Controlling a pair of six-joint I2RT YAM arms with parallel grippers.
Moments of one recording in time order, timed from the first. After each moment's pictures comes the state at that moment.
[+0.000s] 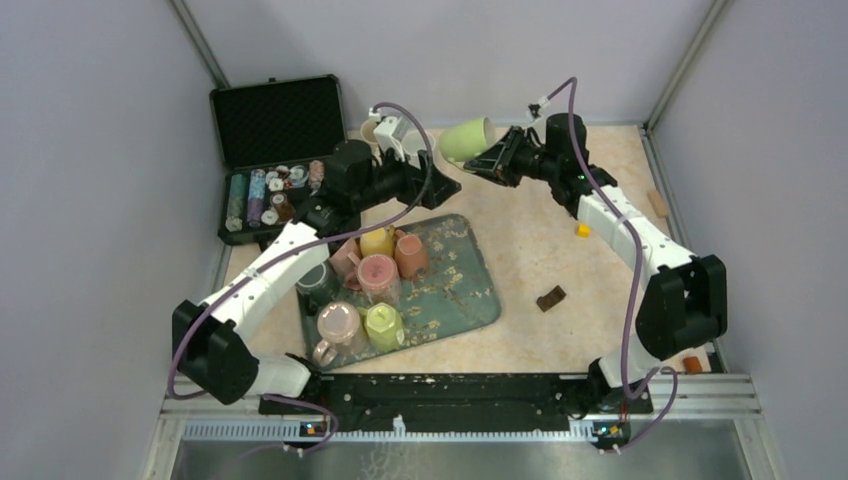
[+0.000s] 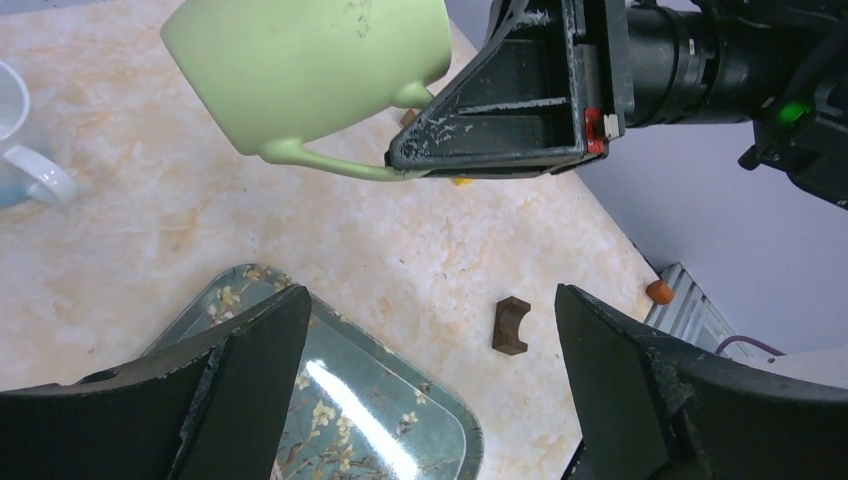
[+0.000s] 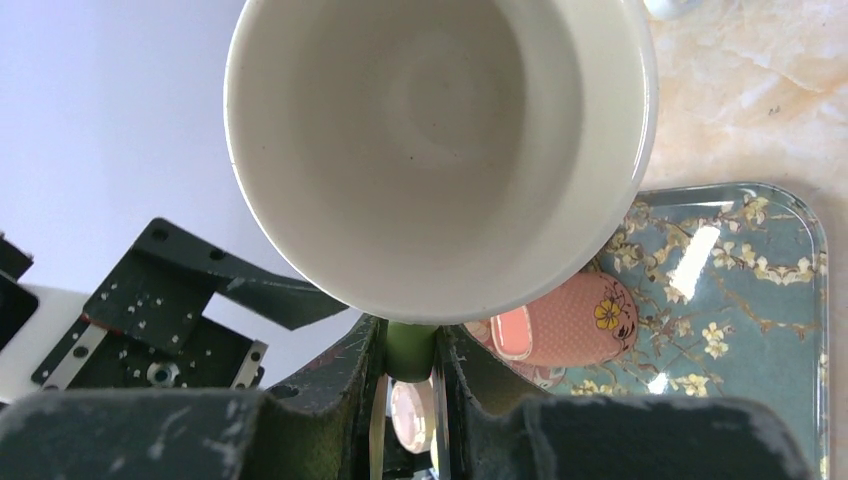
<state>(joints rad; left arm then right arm) -0.54 1.36 1.21 -0.03 0.39 -0.44 0.35 1.54 1.29 -0.07 -0.58 0.98</state>
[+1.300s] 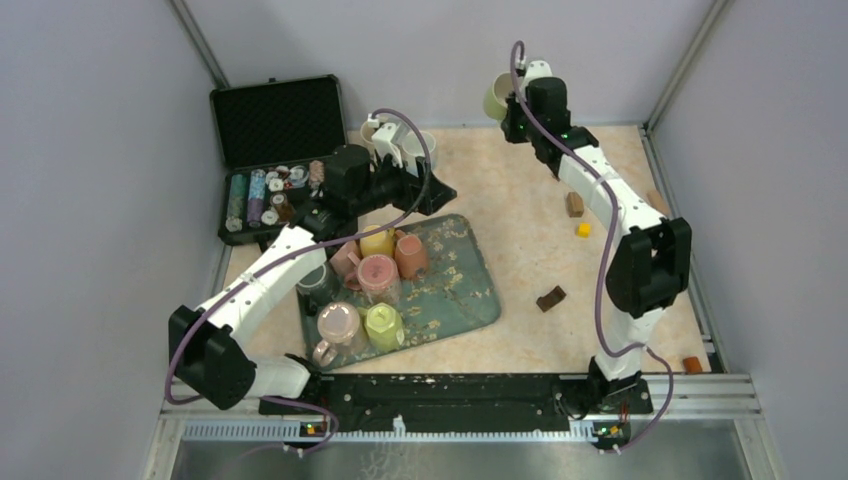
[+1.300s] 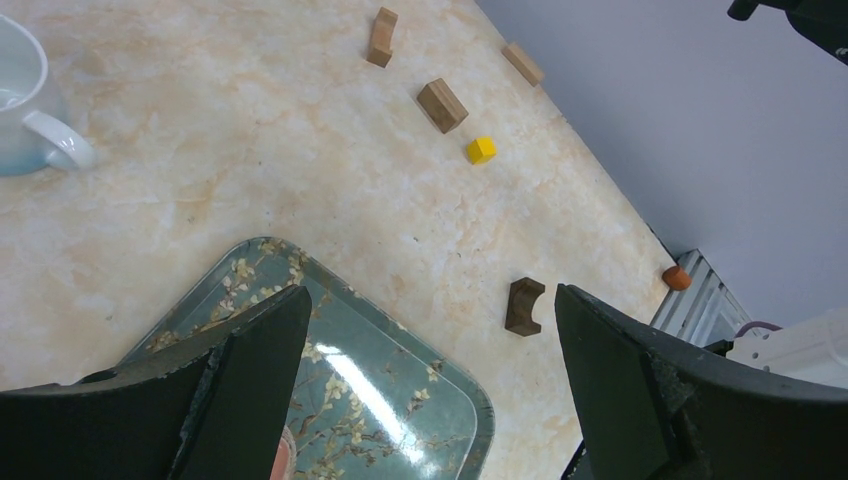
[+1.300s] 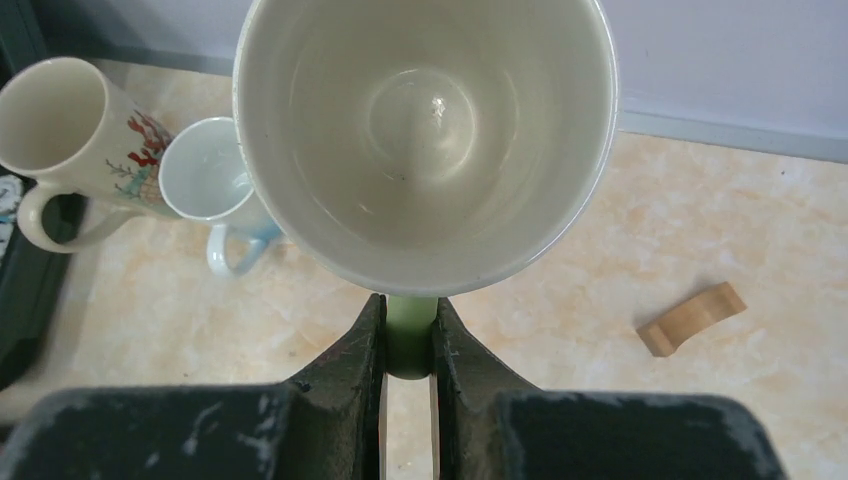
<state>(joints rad) -0.53 1.33 1.18 -0.08 0.37 -0.41 0.34 1.82 1.69 -0.28 0.07 0.16</state>
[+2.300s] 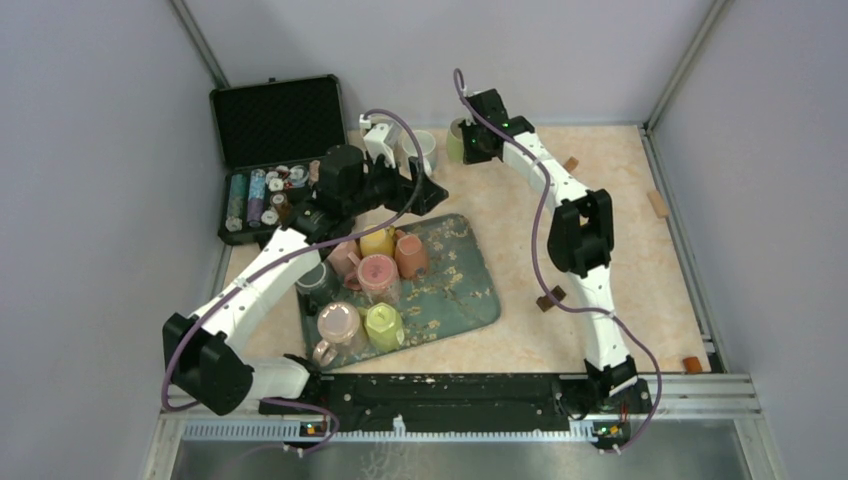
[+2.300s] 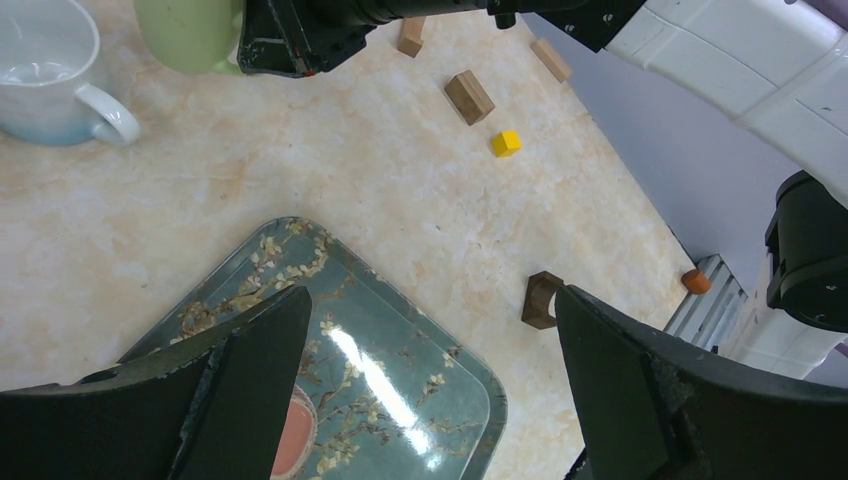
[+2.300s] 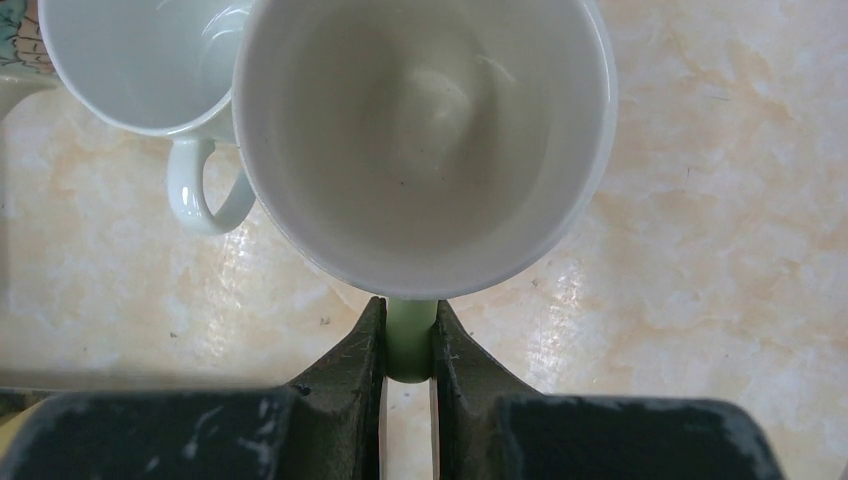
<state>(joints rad) -0.51 1.30 1.18 -0.15 0.34 -0.40 0.44 2.35 2.27 -0.69 0.04 0.16</state>
